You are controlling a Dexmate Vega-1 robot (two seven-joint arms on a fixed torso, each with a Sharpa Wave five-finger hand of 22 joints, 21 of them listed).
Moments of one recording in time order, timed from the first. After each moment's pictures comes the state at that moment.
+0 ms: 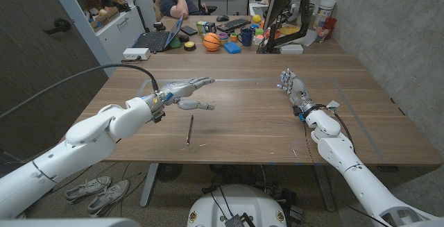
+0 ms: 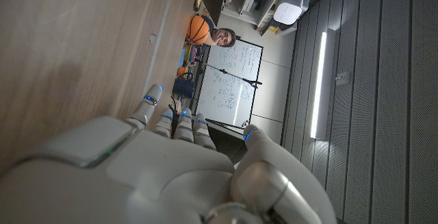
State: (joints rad) left arm 1.24 1.02 0.17 -2.19 0.54 0.09 -0.20; left_hand 0.33 -0.16 0.32 -0.14 0.32 -0.15 -0.22 0.19 0.19 -0.17 -0.09 0.18 0.19 -0.13 0.09 0.20 0.18 0.04 0.21 0.20 0.17; right arm -0.98 -0.35 -0.18 -1.40 0.47 0.22 0.14; right_hand 0.13 0.11 0.31 0.16 0.25 0.01 0.08 0.18 0.18 0.02 0.07 0.19 0.19 -0.13 0.09 0.31 0.18 -0.17 0.07 0.87 0.17
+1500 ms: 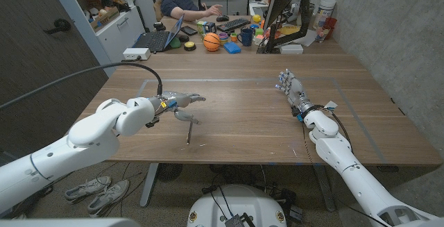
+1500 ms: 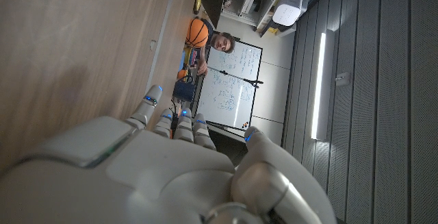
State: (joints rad) left arm 1.18 1.14 0.28 -2.34 0.70 0.39 -0.52; left_hand 0.52 -0.10 0.33 -0.16 0.36 -0.09 -0.22 0.22 0.19 -0.12 -0.10 0.20 0.19 -0.04 0.04 0.22 0.18 0.14 0.21 0.21 0.17; right arm -0.97 -0.34 -0.19 -1.39 0.48 0.22 0.14; right_hand 0.11 0.10 0.30 0.16 0.25 0.01 0.08 0.18 0.18 0.02 0.07 0.19 0.19 -0.13 0.09 0.29 0.18 -0.17 0.07 0.84 0.17
